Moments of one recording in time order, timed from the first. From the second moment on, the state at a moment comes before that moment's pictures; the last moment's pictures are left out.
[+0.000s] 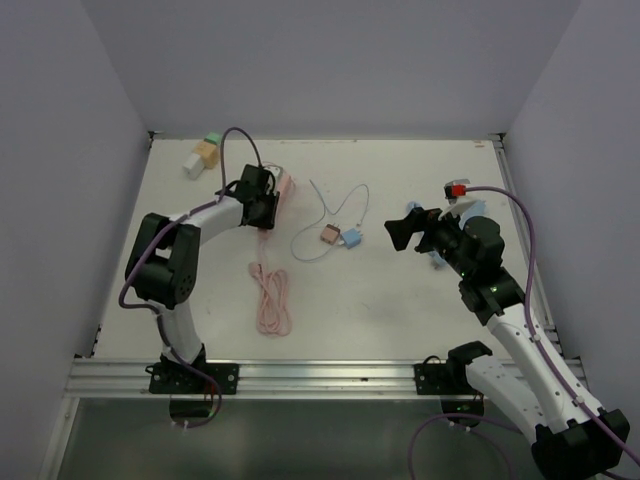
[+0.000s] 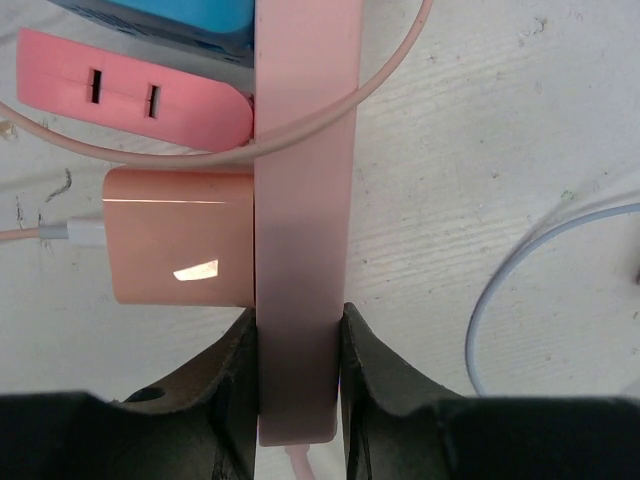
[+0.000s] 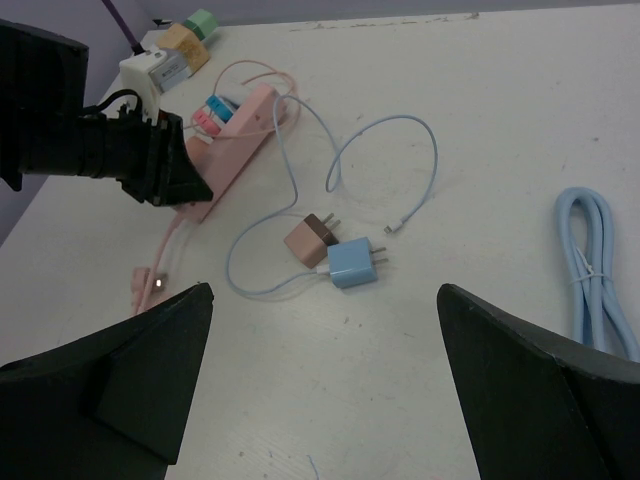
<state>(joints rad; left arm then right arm) -0.33 1.87 1.21 -0.29 -0.03 -0.10 0.32 0.77 0.68 -0.10 -0.15 0.33</state>
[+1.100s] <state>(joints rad) -0.72 1.52 0.84 -0.44 -0.17 -0.69 0.35 0.89 0.68 -0.10 -0.26 0.31</state>
